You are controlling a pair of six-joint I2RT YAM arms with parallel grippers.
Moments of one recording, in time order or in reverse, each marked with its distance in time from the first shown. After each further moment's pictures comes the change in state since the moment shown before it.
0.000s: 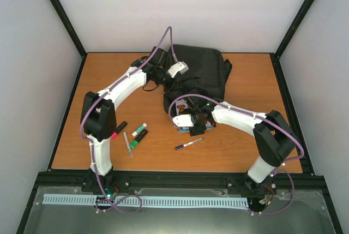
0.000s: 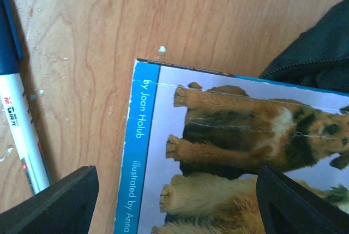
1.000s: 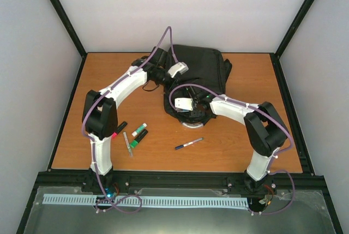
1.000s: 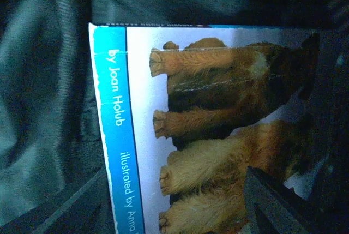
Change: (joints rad) left arm 0.001 0.030 0.020 -0.025 0.051 0.000; right arm -0.099 0.124 0.075 0.223 0.222 0.054
